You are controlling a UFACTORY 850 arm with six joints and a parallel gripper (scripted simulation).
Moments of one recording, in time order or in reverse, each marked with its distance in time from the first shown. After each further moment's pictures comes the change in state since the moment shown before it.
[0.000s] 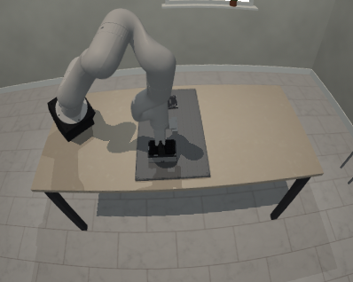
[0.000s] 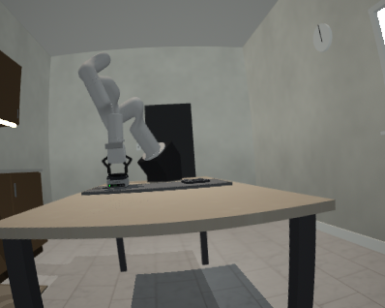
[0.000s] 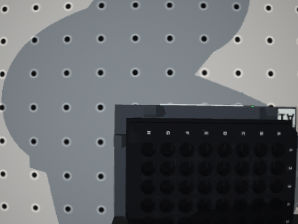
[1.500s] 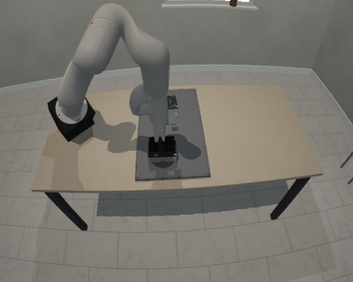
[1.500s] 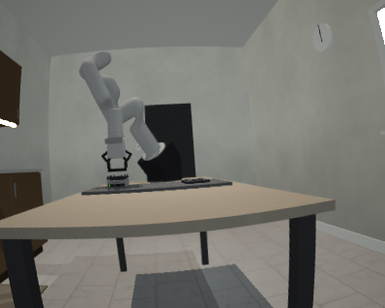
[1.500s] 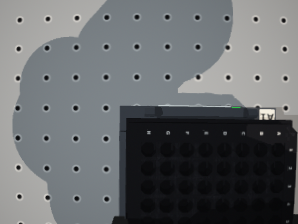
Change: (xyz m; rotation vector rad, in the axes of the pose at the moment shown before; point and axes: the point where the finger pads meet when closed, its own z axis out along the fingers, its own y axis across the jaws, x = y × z) arm 0.000 0.000 -0.027 0.000 0.001 0.000
